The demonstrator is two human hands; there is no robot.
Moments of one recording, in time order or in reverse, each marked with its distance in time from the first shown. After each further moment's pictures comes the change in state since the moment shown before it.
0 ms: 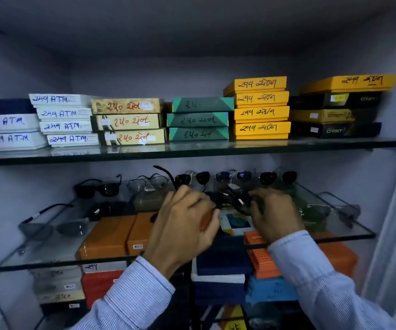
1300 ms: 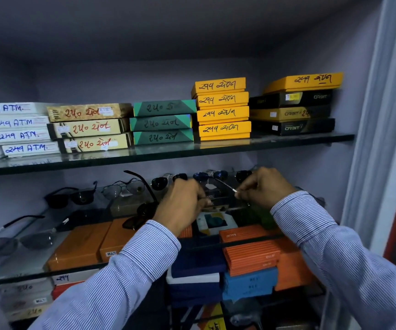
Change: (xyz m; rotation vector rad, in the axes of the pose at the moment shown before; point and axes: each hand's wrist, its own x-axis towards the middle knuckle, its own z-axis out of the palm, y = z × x) left_hand 0.071 0.028 0.045 -0.215 -0.359 -0.288; right_hand 0.042 0.045 -0.059 0.204 -0.367 0.088
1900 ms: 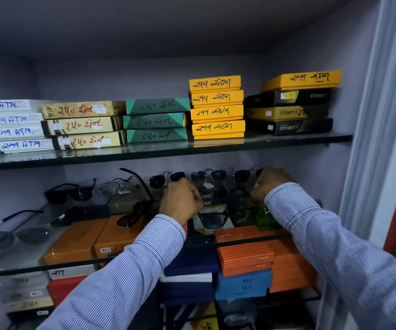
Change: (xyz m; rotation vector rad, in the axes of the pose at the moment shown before) left_hand 0.020 0.000 0.029 -0.118 0.093 -0.247; right_hand 0.021 0.021 -0.015 -0.189 -0.068 0.334
